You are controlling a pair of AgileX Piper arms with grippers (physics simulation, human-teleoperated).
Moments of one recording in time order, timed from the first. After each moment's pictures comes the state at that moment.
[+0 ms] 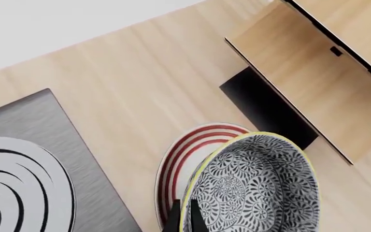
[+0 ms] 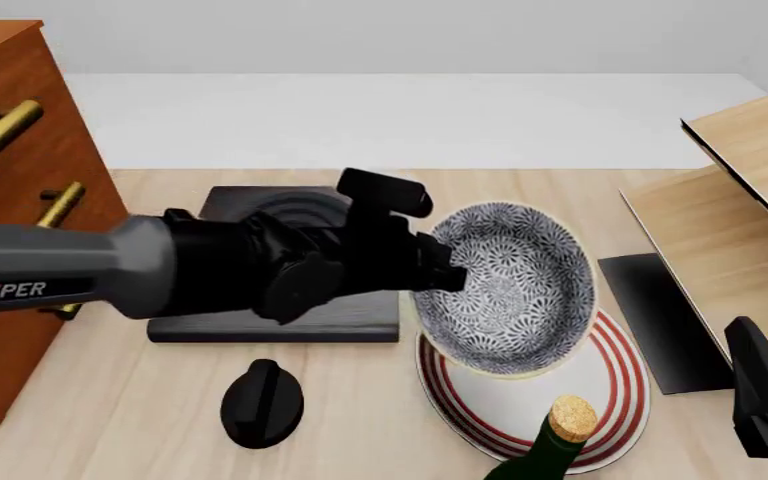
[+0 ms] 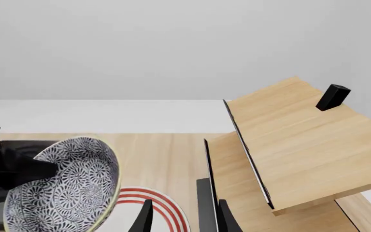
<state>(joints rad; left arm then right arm) -0.82 1.73 -1.04 -0.07 -0.28 0.00 0.01 0.00 0.00 0.00</state>
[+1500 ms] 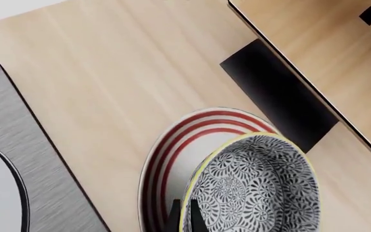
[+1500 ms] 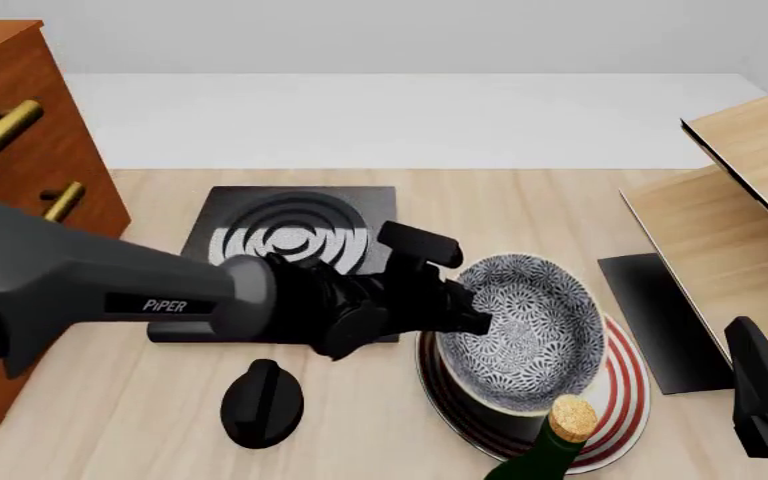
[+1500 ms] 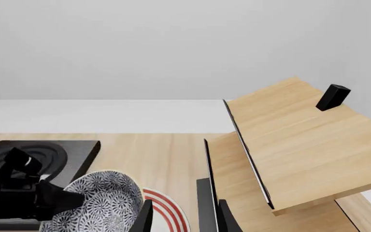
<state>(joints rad) -0.86 1.95 -1.08 -0.19 -0.30 0.00 0.01 0.00 0.00 0.00</state>
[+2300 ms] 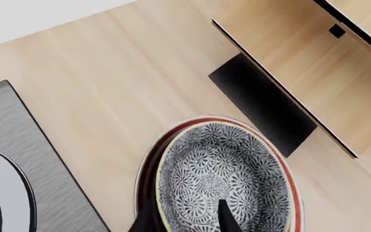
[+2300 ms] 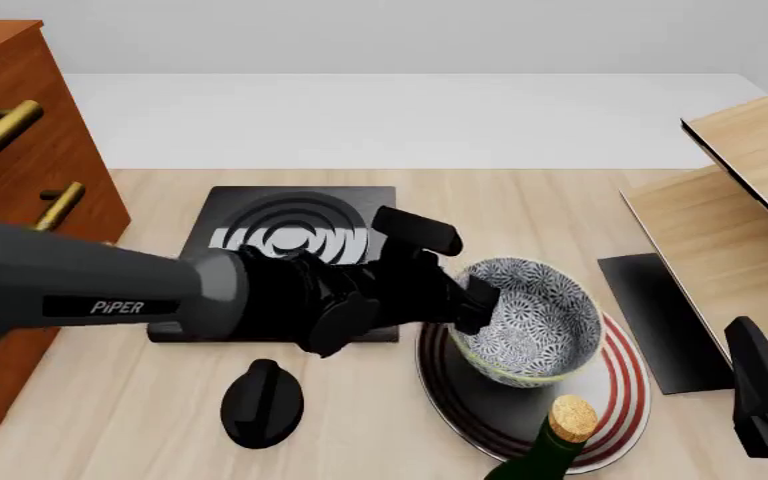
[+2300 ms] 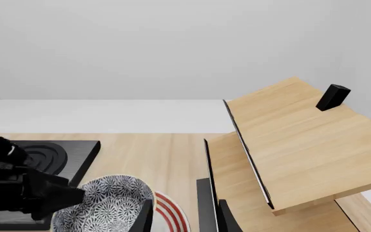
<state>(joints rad) -0.87 1.87 -1.05 -0.19 -0.27 0.00 0.01 0.00 0.00 0.00</state>
